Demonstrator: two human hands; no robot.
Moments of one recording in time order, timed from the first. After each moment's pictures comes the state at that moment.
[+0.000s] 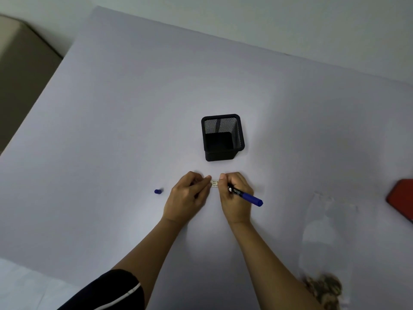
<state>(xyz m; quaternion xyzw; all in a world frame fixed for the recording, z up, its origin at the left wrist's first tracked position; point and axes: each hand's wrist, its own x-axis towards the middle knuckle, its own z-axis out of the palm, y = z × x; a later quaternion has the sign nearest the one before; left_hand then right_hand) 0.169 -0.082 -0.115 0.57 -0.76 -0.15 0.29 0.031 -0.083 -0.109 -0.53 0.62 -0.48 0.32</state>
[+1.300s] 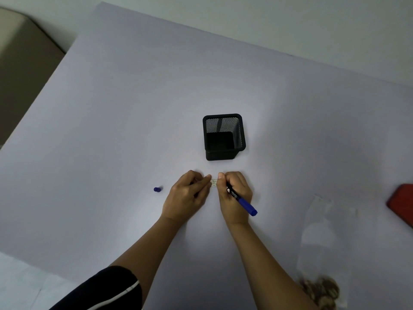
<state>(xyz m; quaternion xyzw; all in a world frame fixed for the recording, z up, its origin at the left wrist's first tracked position) 0.167 -0.082 -0.109 0.58 -0.75 -0.15 0.28 0.033 -0.086 -0.109 -0.56 0.62 -0.47 0.28</state>
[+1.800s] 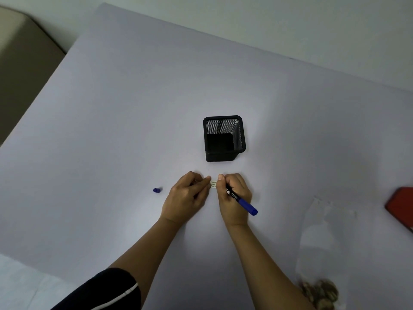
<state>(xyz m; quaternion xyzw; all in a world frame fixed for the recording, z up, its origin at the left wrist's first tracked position) 0.167 -0.083 -0.108 0.57 -0.76 -0.15 0.29 0.033 -0.085 -0.108 -0.56 0.62 -0.48 0.28</state>
